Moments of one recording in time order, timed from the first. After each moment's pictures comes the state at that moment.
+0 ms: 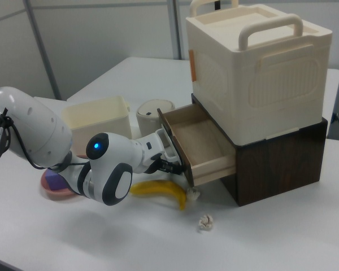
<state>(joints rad) -0.16 0.41 -0.04 -2.25 -0.13 3.46 0.02</state>
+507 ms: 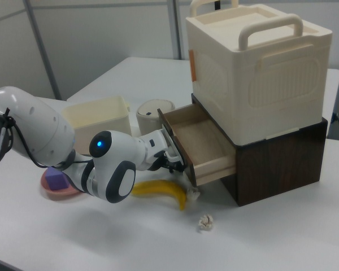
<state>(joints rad) -0.16 0.42 -0.05 -2.21 -0.13 3.46 0.02</state>
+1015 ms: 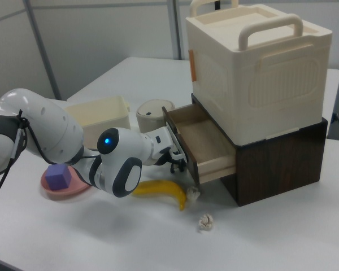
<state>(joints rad) -0.14 0.51 -0.04 -2.09 -0.05 3.46 0.02</state>
